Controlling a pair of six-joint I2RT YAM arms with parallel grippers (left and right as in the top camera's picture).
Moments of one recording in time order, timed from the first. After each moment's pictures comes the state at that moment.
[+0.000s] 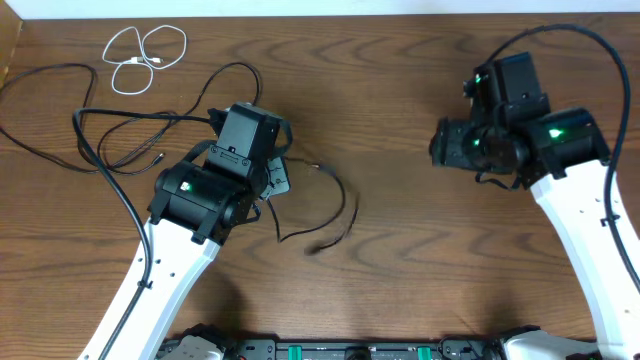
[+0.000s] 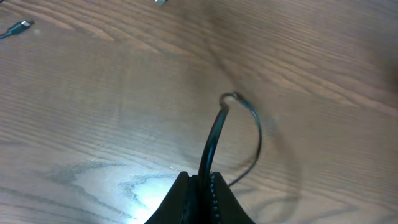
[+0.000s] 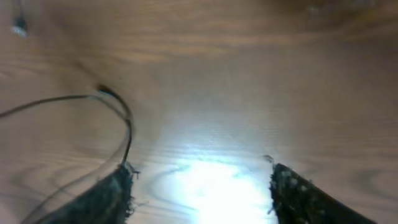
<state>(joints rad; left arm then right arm) -0.44 1.26 1.32 -1.11 -0.17 -0.64 0.29 1.45 1.48 -1.18 -0.06 0.44</state>
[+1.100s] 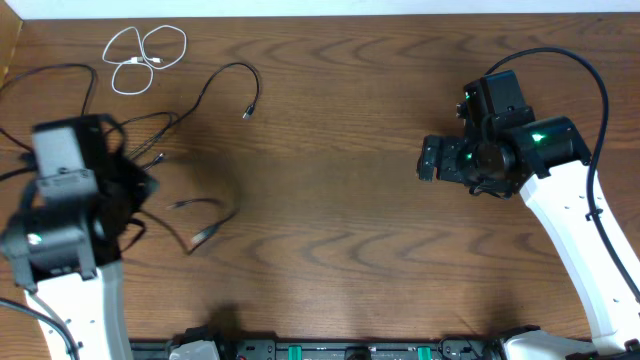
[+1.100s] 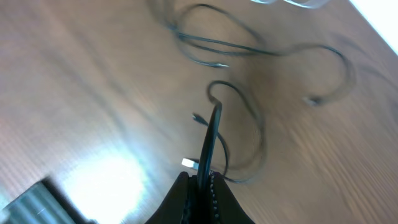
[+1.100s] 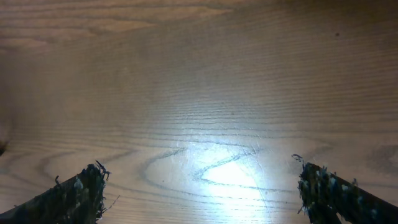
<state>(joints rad) 0.24 1.14 1.47 -1.34 -0.21 -0.62 0.29 1.45 1.37 -1.16 -0.10 0.46</state>
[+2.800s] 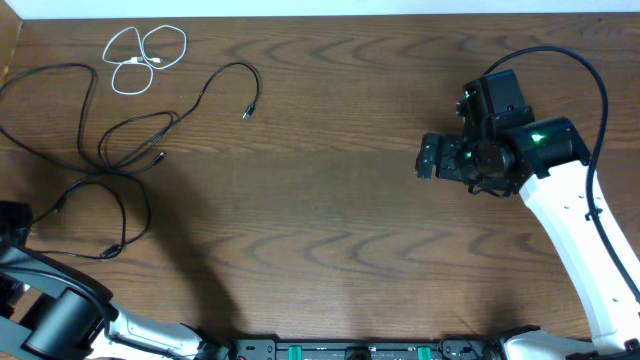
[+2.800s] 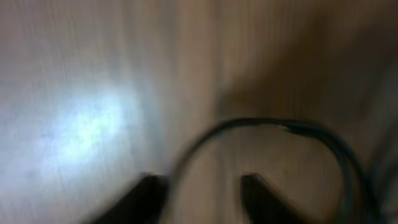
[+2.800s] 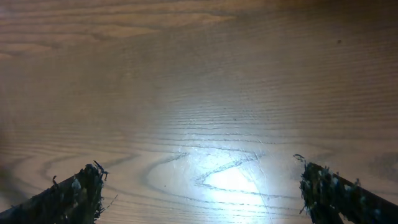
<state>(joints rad) 1.00 1.89 1.47 -0.85 -0.02 -0.46 0.29 1.45 1.37 -1.13 -0.10 0.46</state>
